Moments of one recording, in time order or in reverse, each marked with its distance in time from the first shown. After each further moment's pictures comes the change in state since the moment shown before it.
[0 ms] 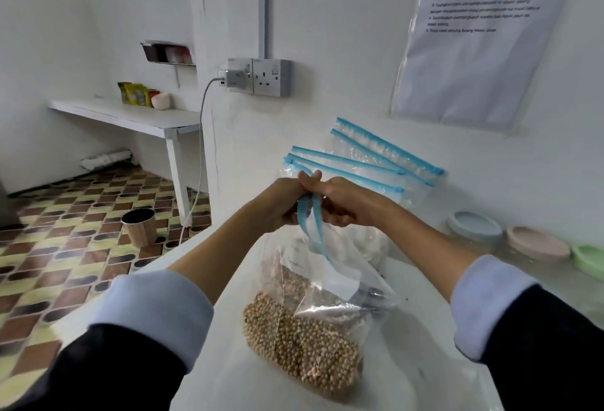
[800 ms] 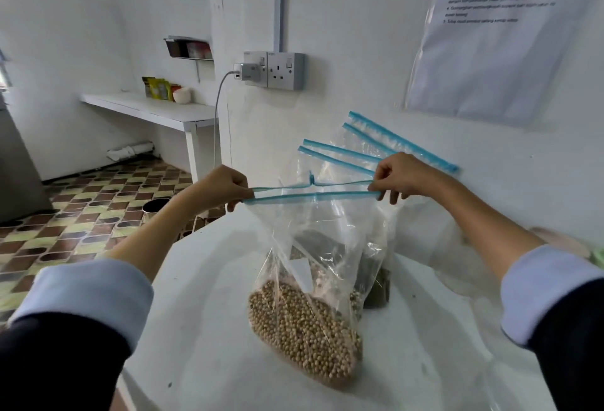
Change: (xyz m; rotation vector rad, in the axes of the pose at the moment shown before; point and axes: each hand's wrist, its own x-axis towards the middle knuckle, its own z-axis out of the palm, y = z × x) left_hand -0.032 -0.011 -0.101 0.769 0.283 0.108; right_hand -0.007 0.024 -0.083 -0.611 0.241 0.004
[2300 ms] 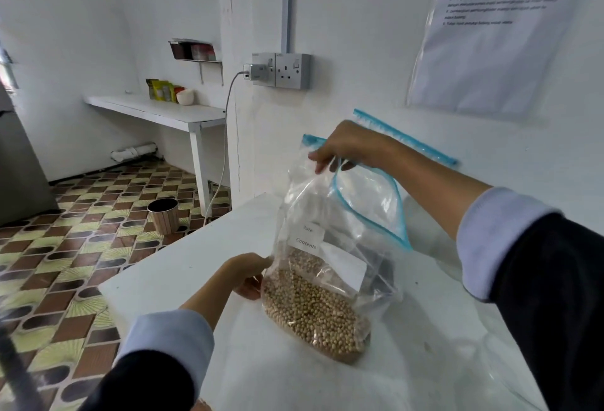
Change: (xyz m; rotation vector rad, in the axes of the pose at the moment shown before) left_hand -0.047 -0.064 0.113 -0.276 -0.387 -0.672; right_hand -0.013 -0.117 0.013 0.277 -0.072 -0.014
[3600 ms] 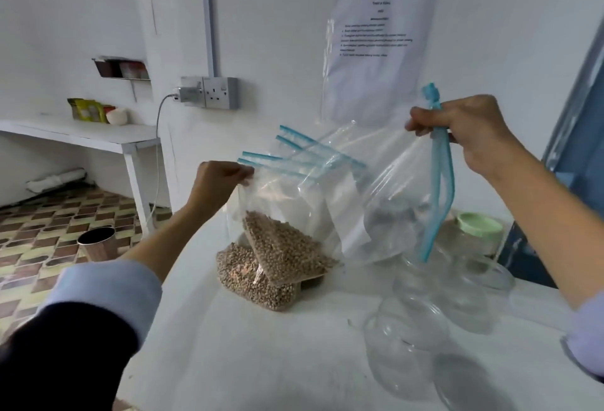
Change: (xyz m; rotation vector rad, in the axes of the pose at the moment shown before) left_hand -0.100 0.129 0.000 -0.130 0.562 1.168; right_hand -0.201 0.074 -0.154 0.457 0.727 -0.086
